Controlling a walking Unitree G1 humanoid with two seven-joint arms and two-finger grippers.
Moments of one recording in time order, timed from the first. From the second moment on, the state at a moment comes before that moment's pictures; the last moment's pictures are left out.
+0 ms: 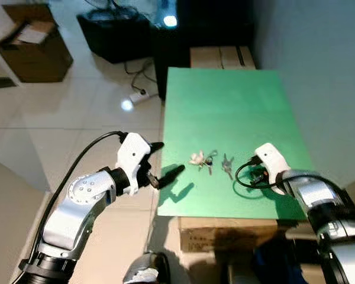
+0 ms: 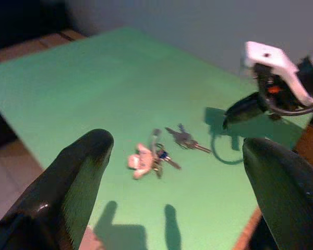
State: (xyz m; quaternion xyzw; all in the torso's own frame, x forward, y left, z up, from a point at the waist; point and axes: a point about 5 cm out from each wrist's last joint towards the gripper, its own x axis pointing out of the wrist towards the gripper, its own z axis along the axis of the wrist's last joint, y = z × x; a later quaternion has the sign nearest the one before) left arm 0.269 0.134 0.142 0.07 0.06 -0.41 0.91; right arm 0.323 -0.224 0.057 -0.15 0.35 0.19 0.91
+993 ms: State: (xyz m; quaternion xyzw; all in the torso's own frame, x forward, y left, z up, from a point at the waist) left arm 0.291 0.149 0.143 0.01 -0.02 -0.17 0.98; right arm 0.281 -0.174 0.172 -0.02 -0.07 0.00 1.00
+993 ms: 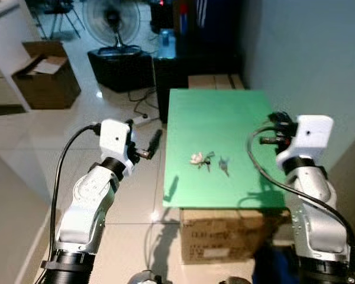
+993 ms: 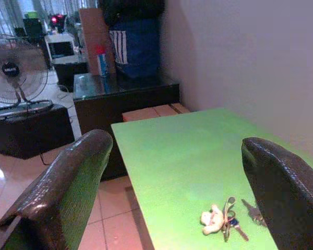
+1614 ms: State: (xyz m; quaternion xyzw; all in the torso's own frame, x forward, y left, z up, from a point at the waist) left arm 0.290 0.149 0.157 0.02 -0.06 -0.14 0.99; right arm 0.276 -0.133 0.191 -0.06 -0.12 0.14 0.98
